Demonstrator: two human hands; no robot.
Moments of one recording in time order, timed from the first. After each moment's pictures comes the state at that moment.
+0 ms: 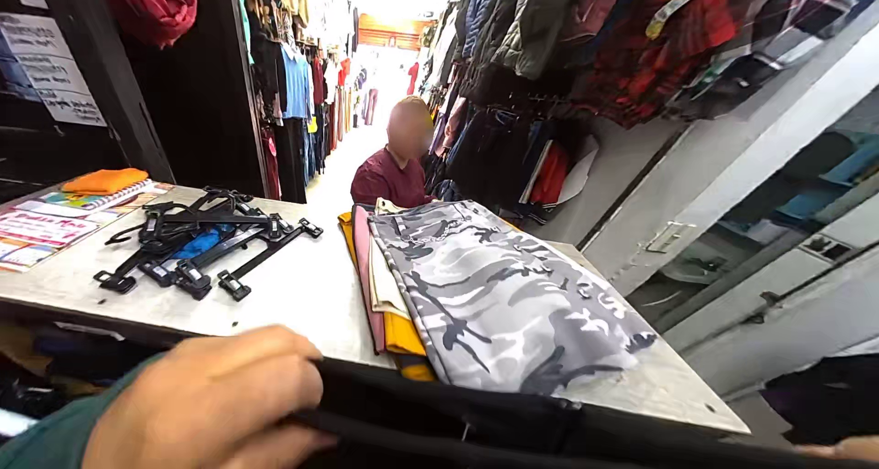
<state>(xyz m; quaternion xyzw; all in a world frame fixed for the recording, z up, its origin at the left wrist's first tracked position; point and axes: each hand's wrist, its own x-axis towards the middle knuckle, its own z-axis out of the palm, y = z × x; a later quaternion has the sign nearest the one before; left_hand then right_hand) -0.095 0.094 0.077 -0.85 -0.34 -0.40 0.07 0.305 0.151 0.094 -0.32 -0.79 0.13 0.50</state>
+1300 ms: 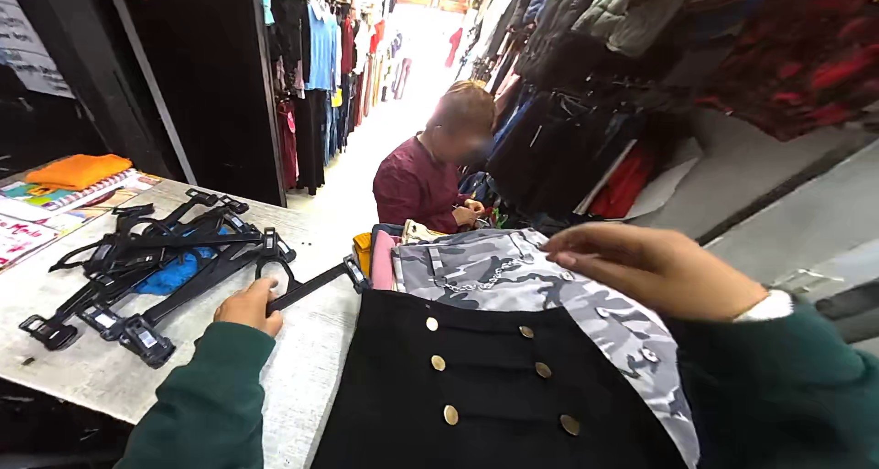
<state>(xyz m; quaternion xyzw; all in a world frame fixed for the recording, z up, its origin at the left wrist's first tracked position) -0.191 0.301 -0.024 -0.47 -0.84 -0.22 -0.13 0.226 0.496 0.127 -0.26 -0.93 0.10 0.22</state>
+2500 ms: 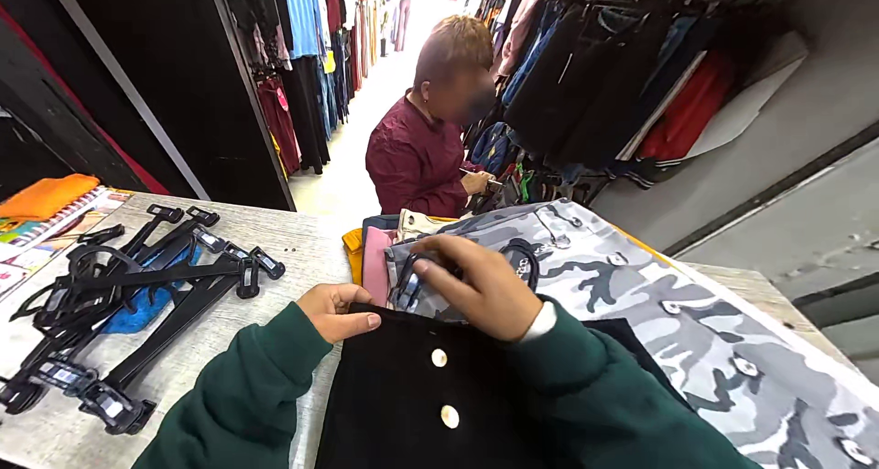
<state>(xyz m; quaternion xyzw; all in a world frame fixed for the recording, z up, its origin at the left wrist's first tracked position) -0.131 0.382 -0.010 -0.54 -0.55 -0.42 -0.48 0.092 0.498 0.022 -0.23 -0.89 0.22 0.33</state>
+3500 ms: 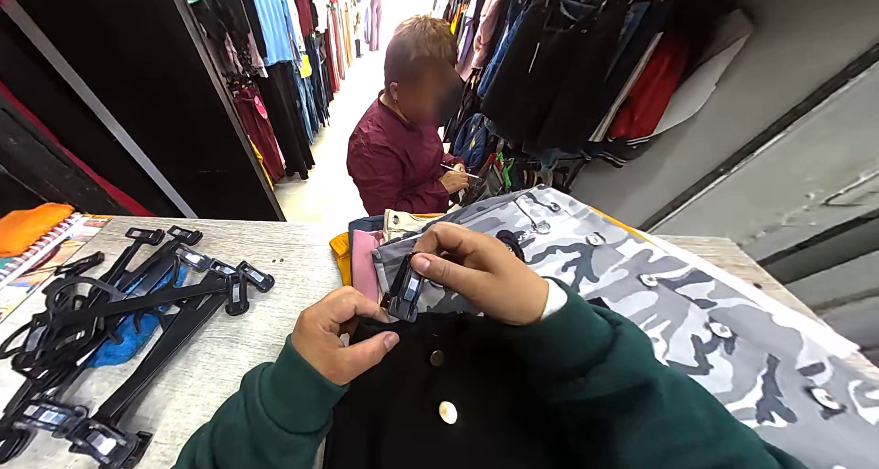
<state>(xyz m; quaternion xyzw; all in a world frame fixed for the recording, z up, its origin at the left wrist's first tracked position) -0.101 0.377 -0.027 -0.64 -0.41 -0.60 -0.25 0.101 0.498 0.037 -0.17 -0.83 0.40 0.36</state>
